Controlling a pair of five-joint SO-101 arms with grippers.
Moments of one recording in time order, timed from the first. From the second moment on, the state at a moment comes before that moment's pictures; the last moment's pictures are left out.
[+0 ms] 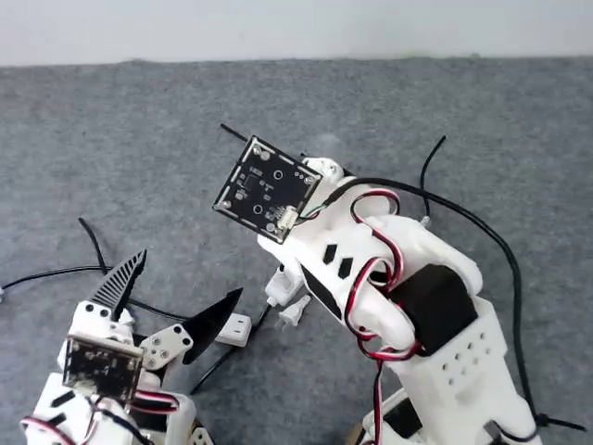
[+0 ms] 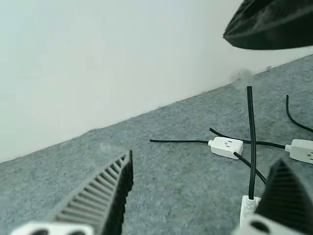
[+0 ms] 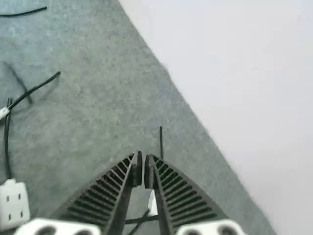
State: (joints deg) left arm 3.8 -103.3 52.2 77.4 -6.5; right arm -39.3 -36.1 0.4 72.0 31.4
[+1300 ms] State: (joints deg) left arm -10.0 -103.3 81.7 64.2 -0.7; right arm -41.1 -34.5 54.3 60.0 22.1
